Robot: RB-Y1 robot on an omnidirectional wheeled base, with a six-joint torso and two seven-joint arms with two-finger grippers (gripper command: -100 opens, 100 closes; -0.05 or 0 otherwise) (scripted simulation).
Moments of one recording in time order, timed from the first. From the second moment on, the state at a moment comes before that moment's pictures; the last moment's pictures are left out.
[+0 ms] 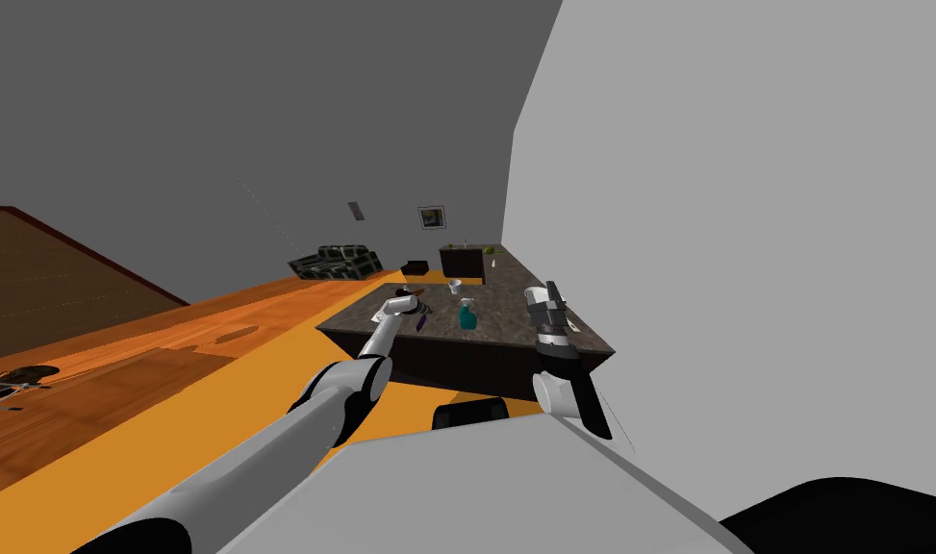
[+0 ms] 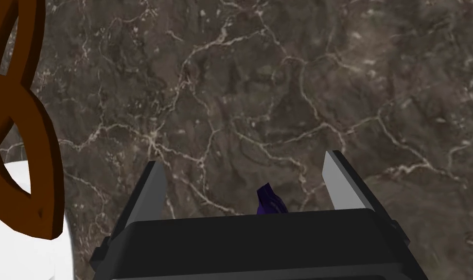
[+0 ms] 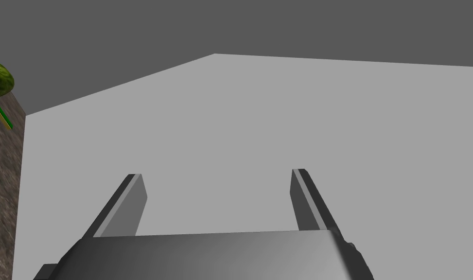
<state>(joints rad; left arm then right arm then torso) -0.76 0.27 0.16 -0.95 0.27 1.02 0.96 0.52 0.03 0.04 -2.32 -0.01 -0.38 -0.13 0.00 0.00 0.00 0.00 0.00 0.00</state>
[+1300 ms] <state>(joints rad) -0.98 0.27 0.17 -0.62 0.23 1.31 1.20 0.52 0.03 0.04 -2.32 -0.01 -0.38 -0.13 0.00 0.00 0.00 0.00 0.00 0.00</state>
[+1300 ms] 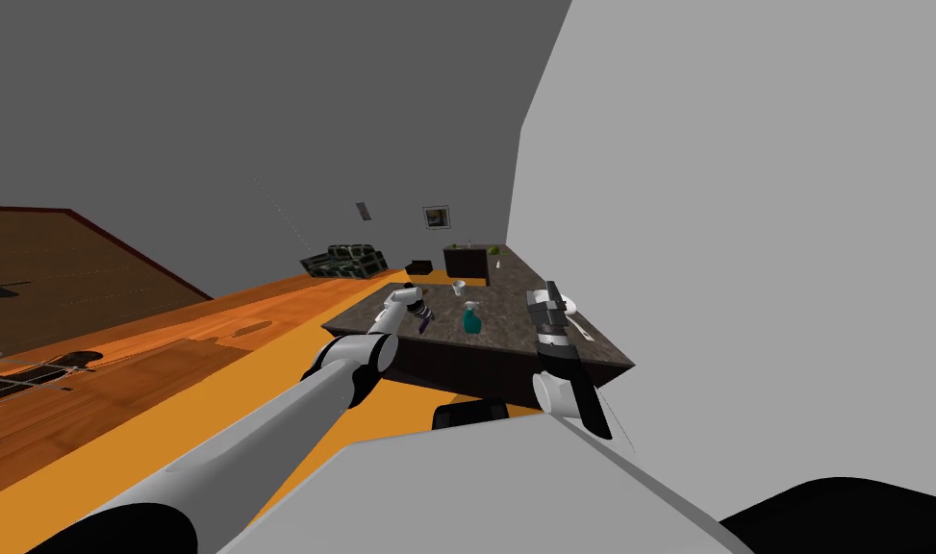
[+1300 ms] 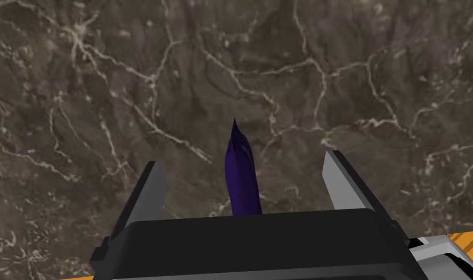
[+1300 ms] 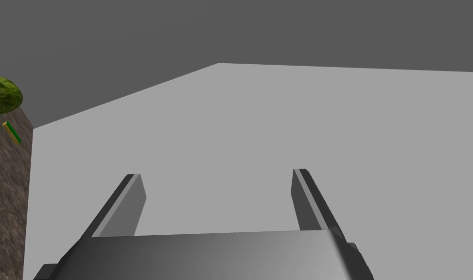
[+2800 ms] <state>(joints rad) -1.02 0.38 0.07 -0.40 0.38 1.40 1.12 0.52 0.03 0.04 -2.32 -0.01 -0.38 -0.13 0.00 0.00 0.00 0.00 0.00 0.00</state>
